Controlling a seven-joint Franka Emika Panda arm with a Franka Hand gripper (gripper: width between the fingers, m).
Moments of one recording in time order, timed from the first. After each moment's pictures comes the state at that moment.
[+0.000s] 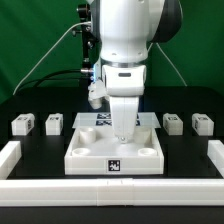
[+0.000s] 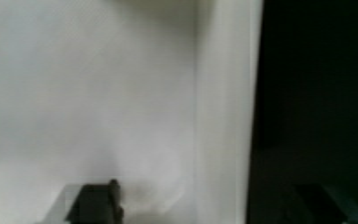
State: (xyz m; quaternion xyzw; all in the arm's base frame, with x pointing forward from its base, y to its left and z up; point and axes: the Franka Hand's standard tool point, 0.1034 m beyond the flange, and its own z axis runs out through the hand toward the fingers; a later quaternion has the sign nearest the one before) arm 0.428 -0.008 0.010 -0.72 -0.69 0.06 0.05
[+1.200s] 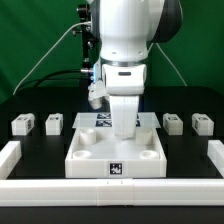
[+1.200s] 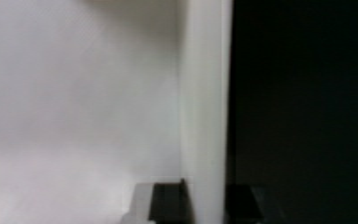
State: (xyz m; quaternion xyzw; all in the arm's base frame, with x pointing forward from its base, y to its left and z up) arm 0.436 -0.006 0.011 -0.72 -0.69 0.05 0.04
